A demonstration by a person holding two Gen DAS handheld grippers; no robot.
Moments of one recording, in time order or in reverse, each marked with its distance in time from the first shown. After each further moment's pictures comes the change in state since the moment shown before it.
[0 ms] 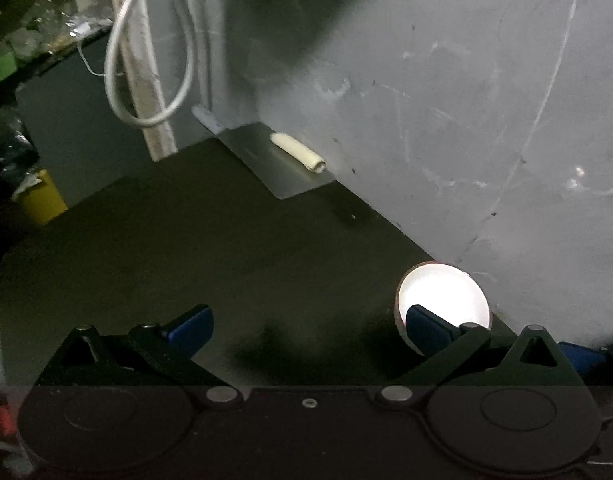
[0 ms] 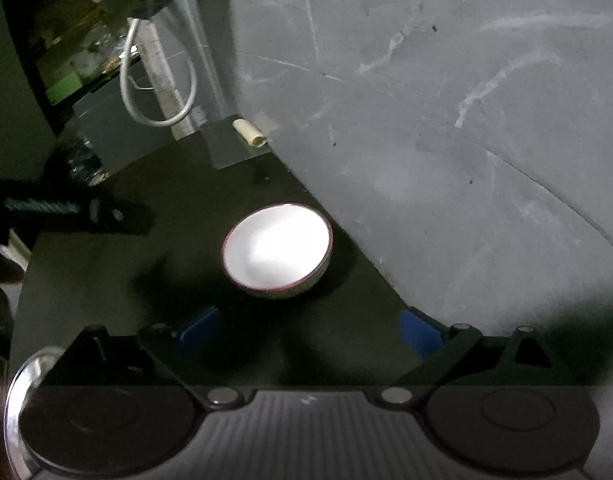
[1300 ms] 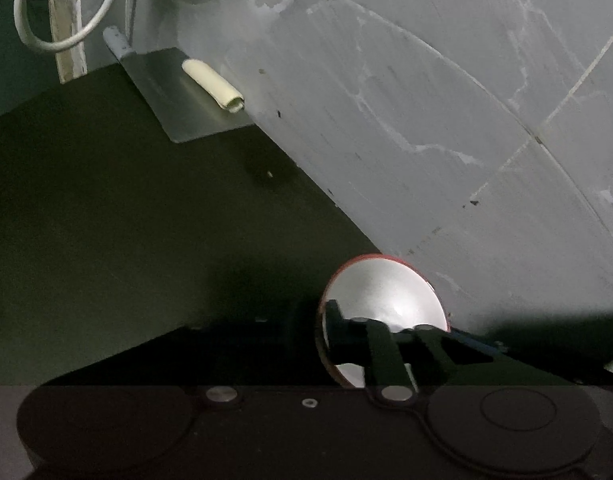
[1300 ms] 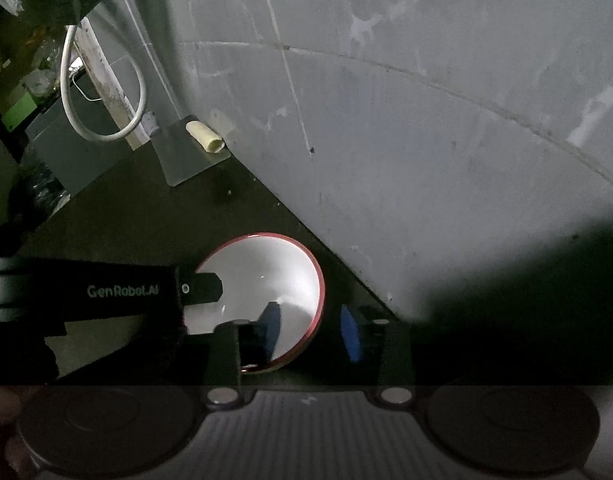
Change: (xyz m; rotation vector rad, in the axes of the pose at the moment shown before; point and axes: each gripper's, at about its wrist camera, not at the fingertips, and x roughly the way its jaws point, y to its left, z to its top) left arm 0.077 -0.018 0.016 -0.096 0.142 -0.273; right arm 0.063 0.004 0.028 0.092 0.046 -0.060
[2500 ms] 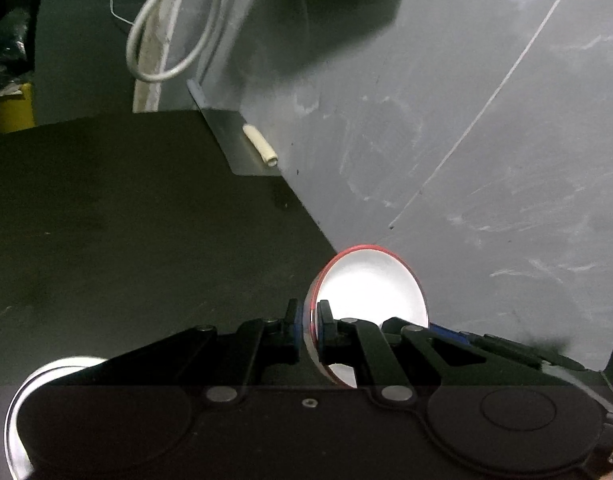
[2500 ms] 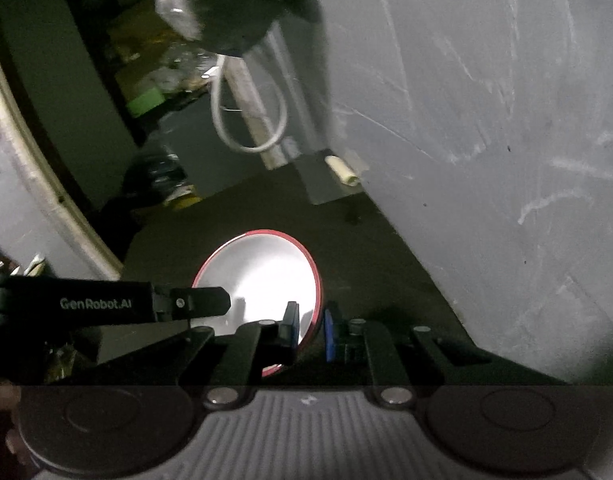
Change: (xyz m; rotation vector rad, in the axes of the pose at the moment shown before) left arm -0.162 -0.015 -0.087 -0.181 -0.261 -0.003; right arm -0.123 0.010 -0.017 -0.230 -0.099 0.335
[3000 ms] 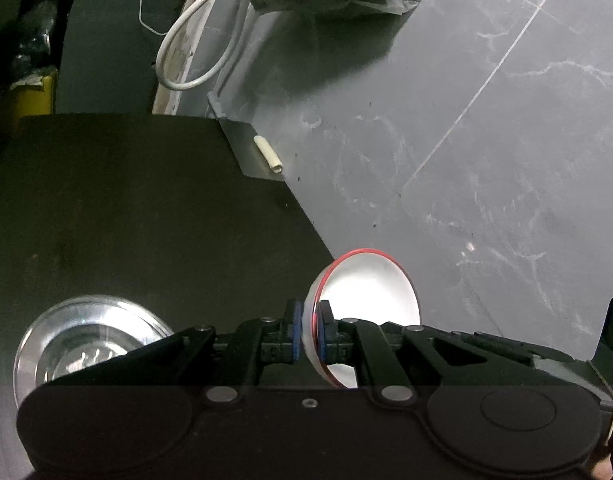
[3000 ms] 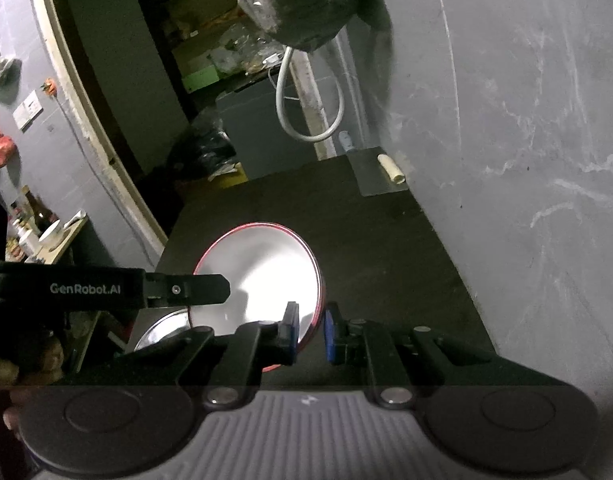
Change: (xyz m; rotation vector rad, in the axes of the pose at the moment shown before) left arm -0.055 -0.002 -0.044 -0.071 -0.070 -0.013; right arm -0.041 0.019 -0.017 -0.116 0.042 0.090
